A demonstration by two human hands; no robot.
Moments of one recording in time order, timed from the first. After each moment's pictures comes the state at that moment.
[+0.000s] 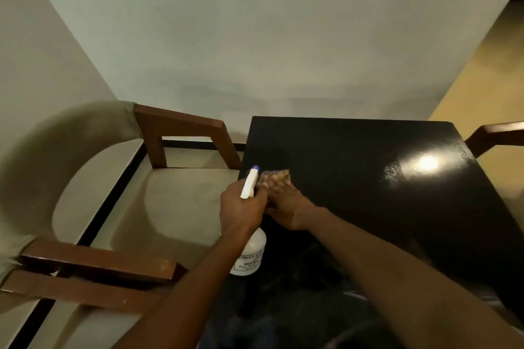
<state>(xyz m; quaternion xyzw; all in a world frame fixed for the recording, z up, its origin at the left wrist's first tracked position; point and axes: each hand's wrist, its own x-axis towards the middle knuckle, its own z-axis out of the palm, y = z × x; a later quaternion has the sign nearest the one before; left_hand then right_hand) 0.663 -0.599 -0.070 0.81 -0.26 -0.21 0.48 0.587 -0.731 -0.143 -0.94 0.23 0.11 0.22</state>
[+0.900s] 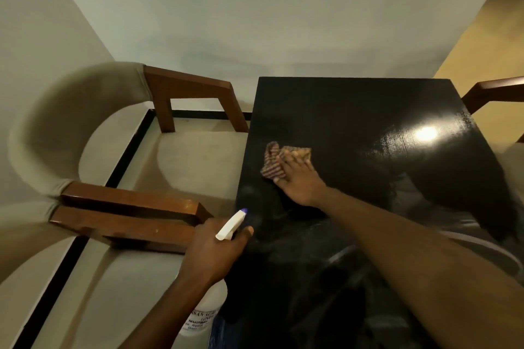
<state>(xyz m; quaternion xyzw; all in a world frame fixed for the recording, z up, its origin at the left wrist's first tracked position) 0.640 -0.390 -0.077 0.84 -0.35 -0.30 0.29 0.540 -0.650 -0.157 -0.91 0.34 0.11 0.24</state>
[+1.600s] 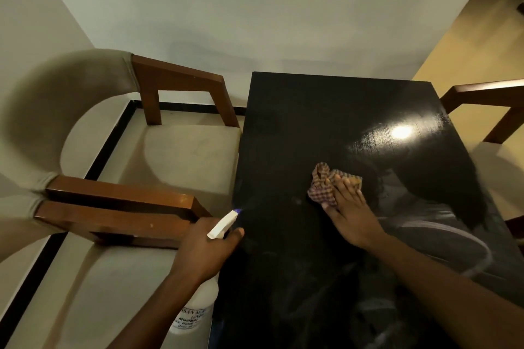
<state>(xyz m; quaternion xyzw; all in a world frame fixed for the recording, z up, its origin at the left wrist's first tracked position) 0.657 -0.370 -0.081 0.82 -0.35 -0.33 0.31 0.388 -0.610 -0.173 -0.87 0.45 0.05 0.22</state>
